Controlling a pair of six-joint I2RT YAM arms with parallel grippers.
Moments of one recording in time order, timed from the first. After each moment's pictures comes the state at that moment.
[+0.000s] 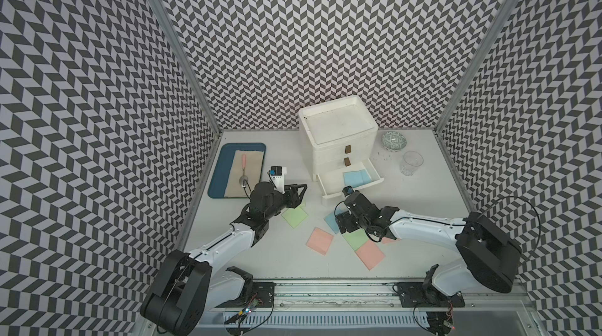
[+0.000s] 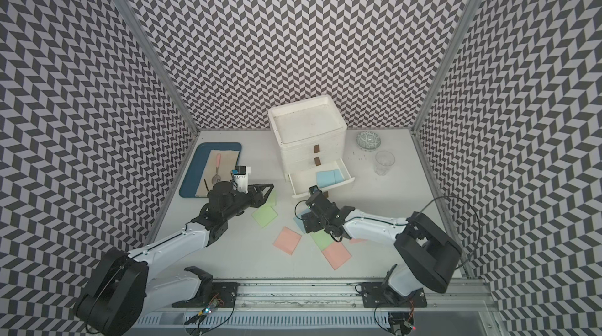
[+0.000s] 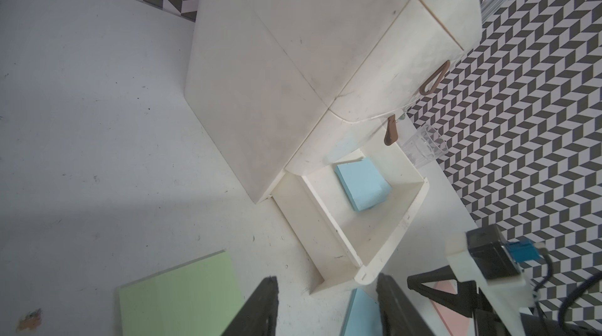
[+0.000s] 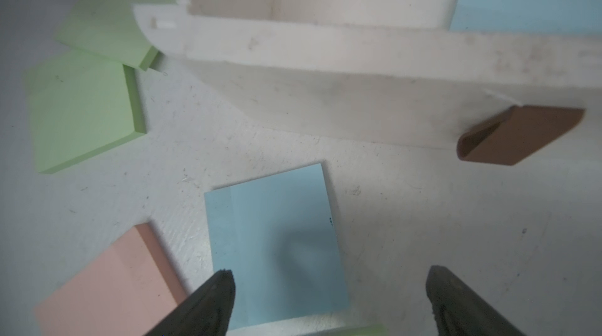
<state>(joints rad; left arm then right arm) -0.40 1.18 0.44 0.42 0.30 -0.51 0.86 1.52 0.73 -0.20 0.13 0.38</state>
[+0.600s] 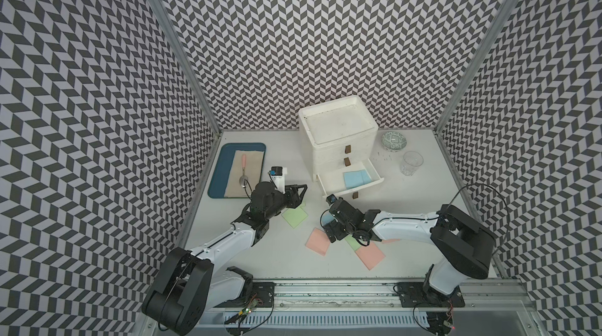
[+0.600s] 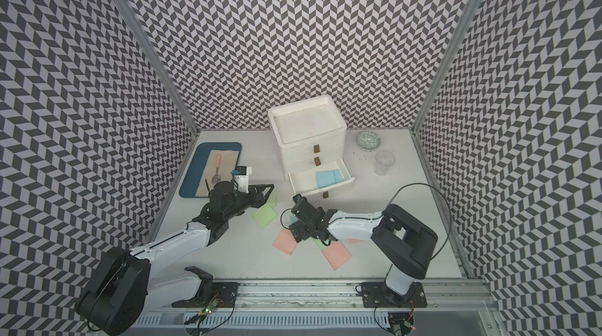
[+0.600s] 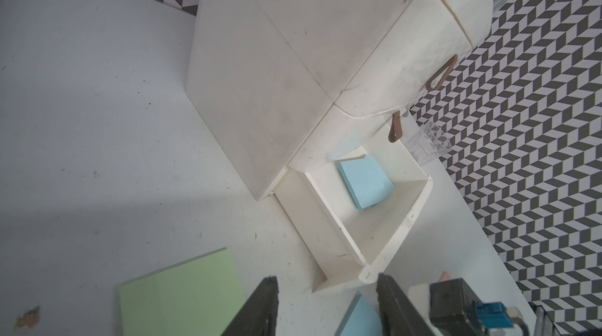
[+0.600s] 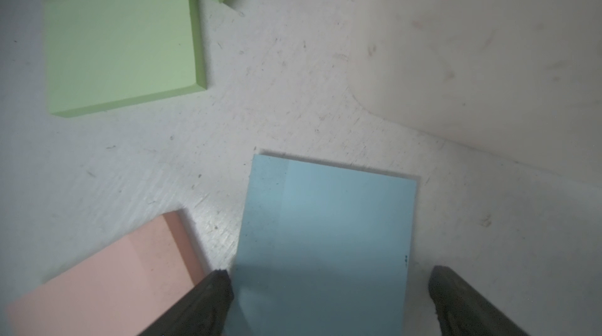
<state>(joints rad) -0.40 1.20 0.44 0.43 0.30 -0.51 0.98 1.67 0.81 -0.17 0.15 0.34</state>
